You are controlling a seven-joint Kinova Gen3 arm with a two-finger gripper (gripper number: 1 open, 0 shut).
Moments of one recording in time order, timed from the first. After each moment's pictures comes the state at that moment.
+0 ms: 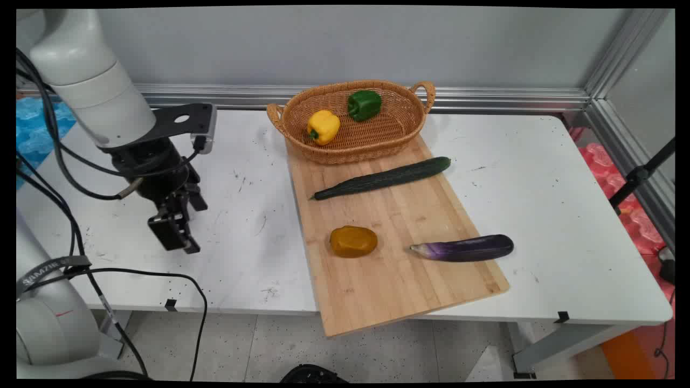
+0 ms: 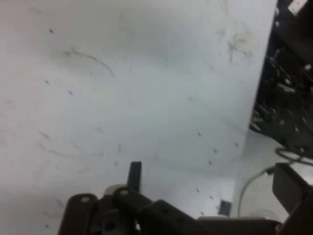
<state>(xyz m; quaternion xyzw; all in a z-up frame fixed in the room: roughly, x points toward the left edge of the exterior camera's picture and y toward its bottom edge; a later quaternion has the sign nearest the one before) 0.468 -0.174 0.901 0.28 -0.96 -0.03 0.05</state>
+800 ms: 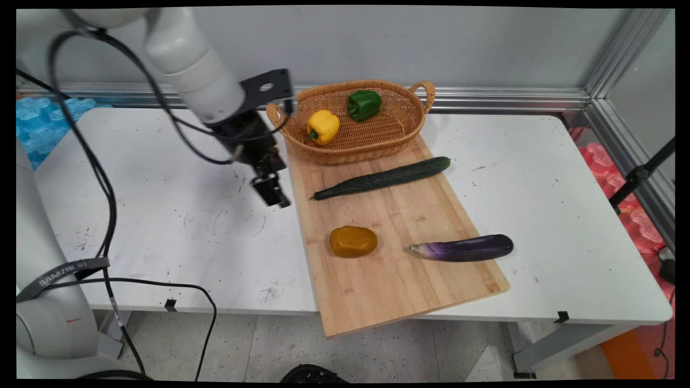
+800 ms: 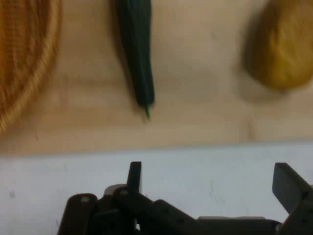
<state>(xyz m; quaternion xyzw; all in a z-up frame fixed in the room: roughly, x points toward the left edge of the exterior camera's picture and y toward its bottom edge) 0.410 -0.266 0.885 0.29 -0.95 0.06 0.13</state>
